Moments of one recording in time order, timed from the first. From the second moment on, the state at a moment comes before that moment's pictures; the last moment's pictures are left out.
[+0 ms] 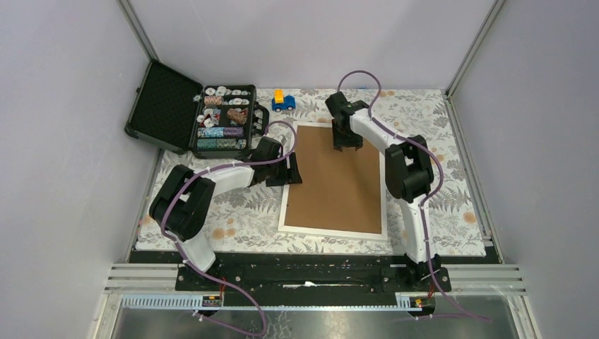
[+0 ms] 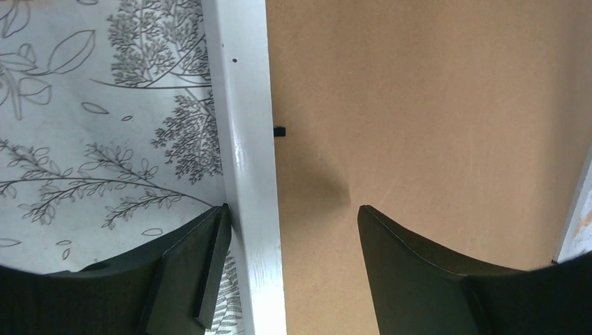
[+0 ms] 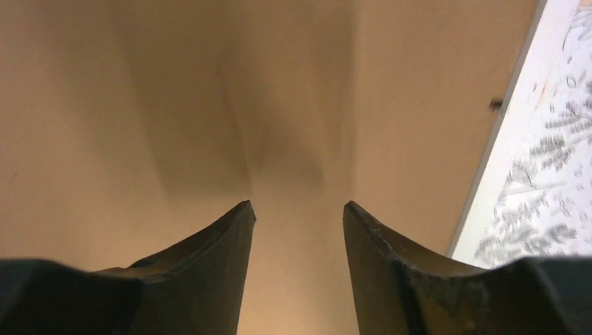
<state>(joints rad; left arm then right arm) -0.53 1.72 0.94 -0.13 0.19 -0.58 0.42 2.26 1.88 -0.88 0.34 0.39</state>
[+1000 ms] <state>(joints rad) -0.54 1.64 0.82 -0.04 0.24 -0.58 0.01 1.71 1.07 -0.60 -0.08 0.39</state>
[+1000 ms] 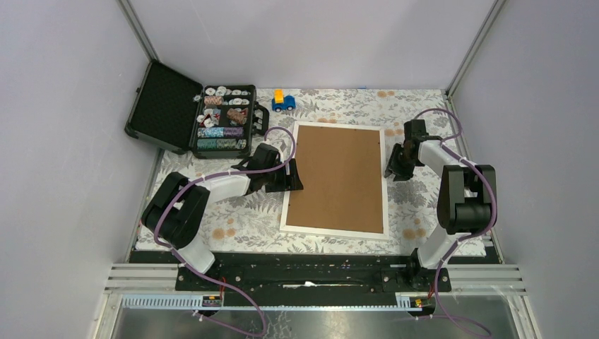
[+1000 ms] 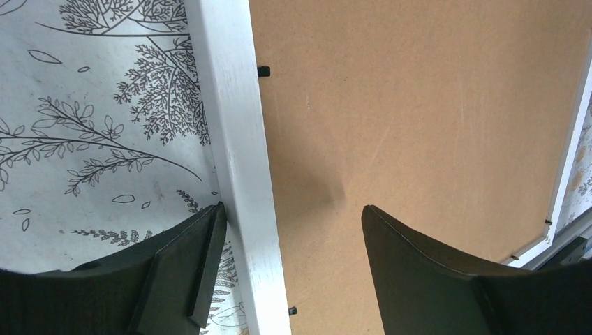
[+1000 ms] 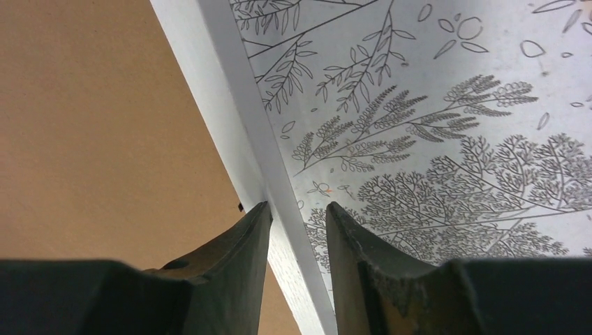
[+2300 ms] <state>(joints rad) -0.54 1.64 0.82 -0.06 0.22 -0.60 0.25 1.83 1.19 -0.59 0.18 0.39</state>
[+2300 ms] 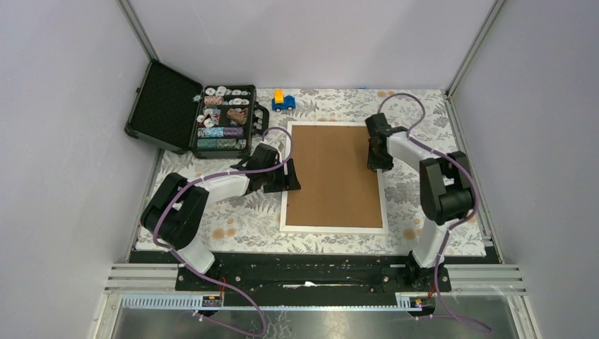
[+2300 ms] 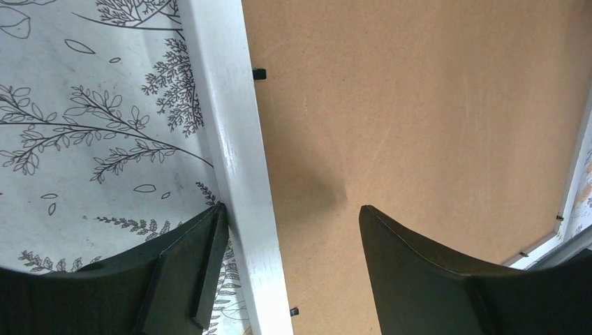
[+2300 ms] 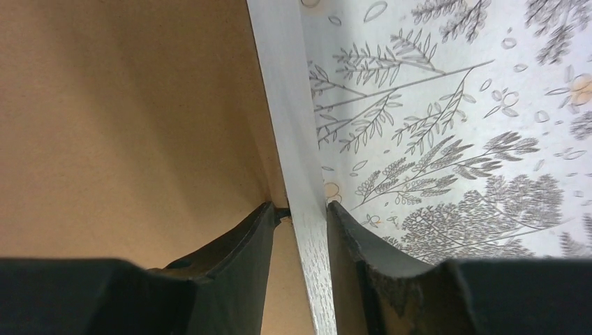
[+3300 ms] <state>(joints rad) -0.60 1.43 0.60 0.00 0.32 -0.72 0.12 1.73 1.04 -0.61 -0.18 0.45</state>
